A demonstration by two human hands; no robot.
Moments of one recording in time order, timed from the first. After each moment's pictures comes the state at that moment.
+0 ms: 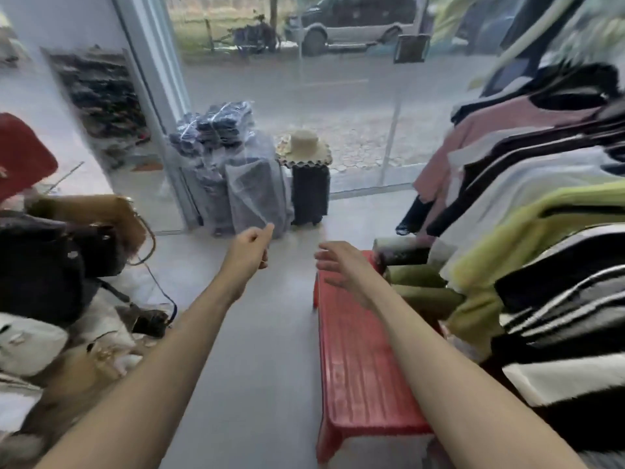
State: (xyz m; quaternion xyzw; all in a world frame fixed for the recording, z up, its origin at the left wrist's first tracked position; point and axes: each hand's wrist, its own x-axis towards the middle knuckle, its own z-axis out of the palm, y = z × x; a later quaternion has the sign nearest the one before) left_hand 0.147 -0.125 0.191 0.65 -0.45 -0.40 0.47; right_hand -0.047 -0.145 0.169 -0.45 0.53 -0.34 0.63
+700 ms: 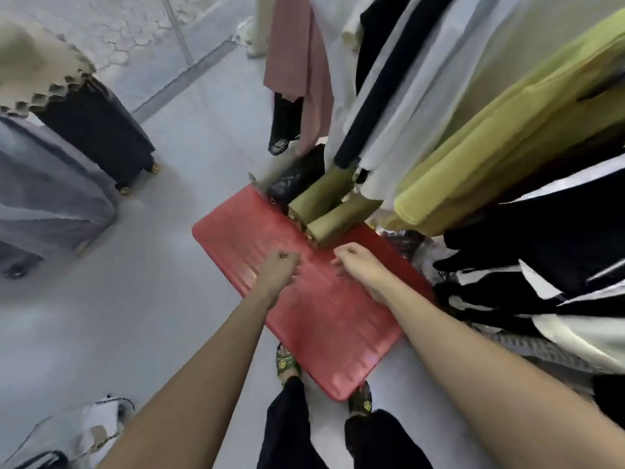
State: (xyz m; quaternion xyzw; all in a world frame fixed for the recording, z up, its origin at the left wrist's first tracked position) left_hand -0.034 -0.330 -0.047 0.58 -0.49 -0.65 0.05; right_hand -0.179 -0.240 -0.020 -0.14 0.79 -0.30 0.52
